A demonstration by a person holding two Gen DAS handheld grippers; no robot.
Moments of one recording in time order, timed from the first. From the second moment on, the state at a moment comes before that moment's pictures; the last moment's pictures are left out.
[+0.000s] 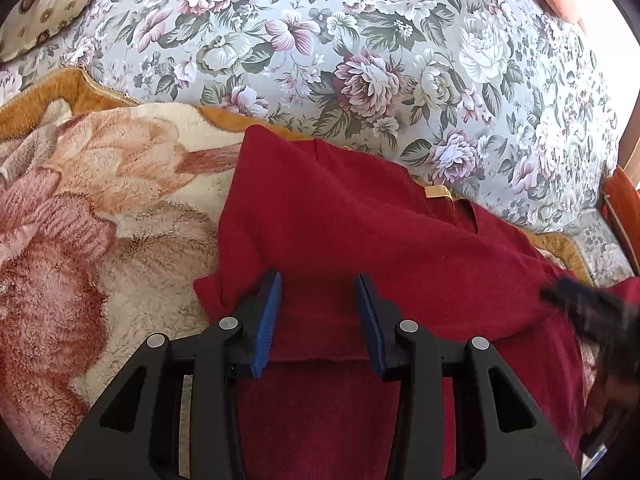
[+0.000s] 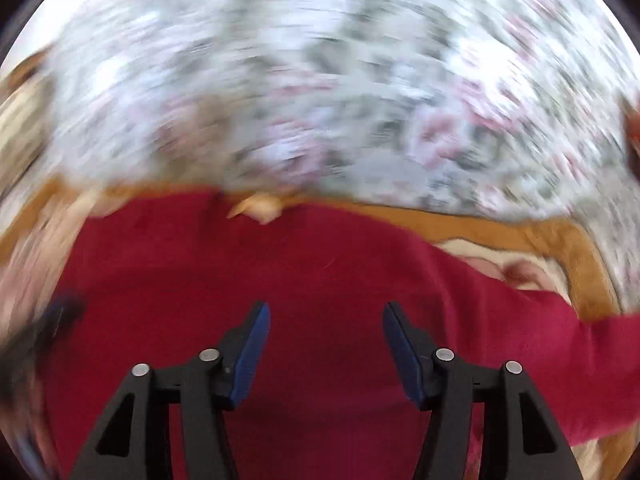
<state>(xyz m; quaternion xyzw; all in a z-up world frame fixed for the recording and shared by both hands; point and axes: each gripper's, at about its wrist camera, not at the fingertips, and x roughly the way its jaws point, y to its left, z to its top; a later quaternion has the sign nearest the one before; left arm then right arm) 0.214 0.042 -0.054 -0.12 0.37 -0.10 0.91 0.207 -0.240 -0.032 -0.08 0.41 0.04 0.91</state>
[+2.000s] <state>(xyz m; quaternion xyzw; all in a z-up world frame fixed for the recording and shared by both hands) 0.163 -0.045 -0.014 -0.23 0.44 -0.31 0.81 0.115 -0.239 -0.022 0.19 0.35 0.14 0.91</state>
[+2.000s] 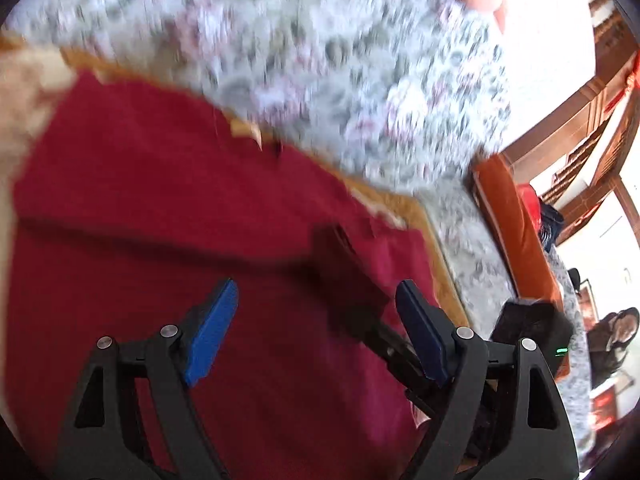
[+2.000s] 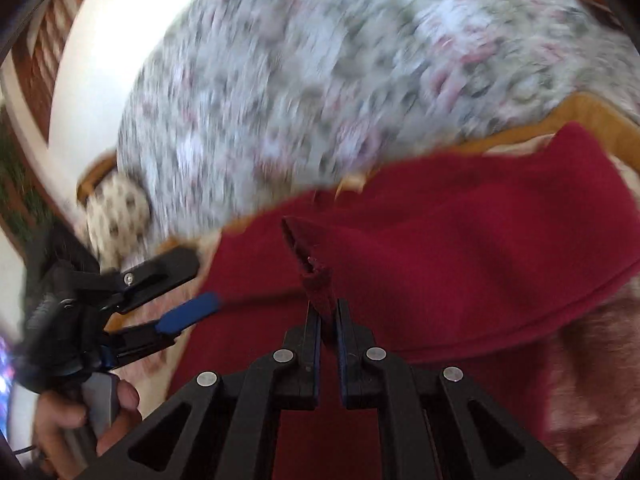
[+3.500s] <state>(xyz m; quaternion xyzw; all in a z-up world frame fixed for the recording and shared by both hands) 0.242 -0.006 0.090 -0.11 0.37 -0.19 0.90 0.067 -0.249 -0.041 0.19 0.46 0.08 0.86</state>
